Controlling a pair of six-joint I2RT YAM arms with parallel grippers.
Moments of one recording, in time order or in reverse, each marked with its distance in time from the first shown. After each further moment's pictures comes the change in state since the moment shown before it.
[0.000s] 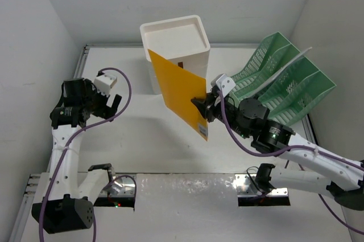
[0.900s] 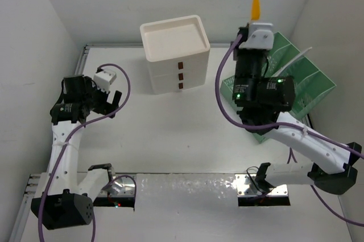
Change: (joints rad) left arm 0.000 0.038 0.026 0.024 0.027 -0.045; right arm -0.018 0.301 0.453 0.753 0.756 -0.961
